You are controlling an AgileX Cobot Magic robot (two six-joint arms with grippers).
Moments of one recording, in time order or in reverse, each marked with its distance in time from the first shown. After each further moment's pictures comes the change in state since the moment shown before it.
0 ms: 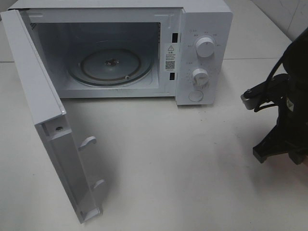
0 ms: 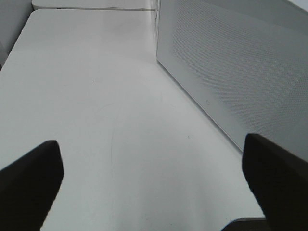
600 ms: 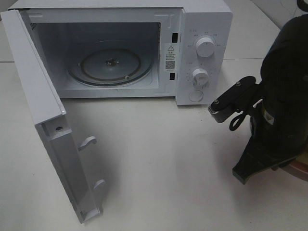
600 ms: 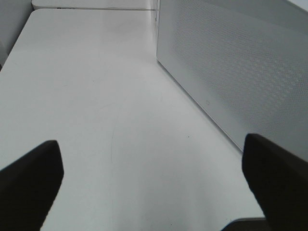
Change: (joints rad) left arm 0.000 0.000 0.000 0.000 0.000 0.000; right arm 0.265 -0.067 0.002 0.007 0.050 -0.005
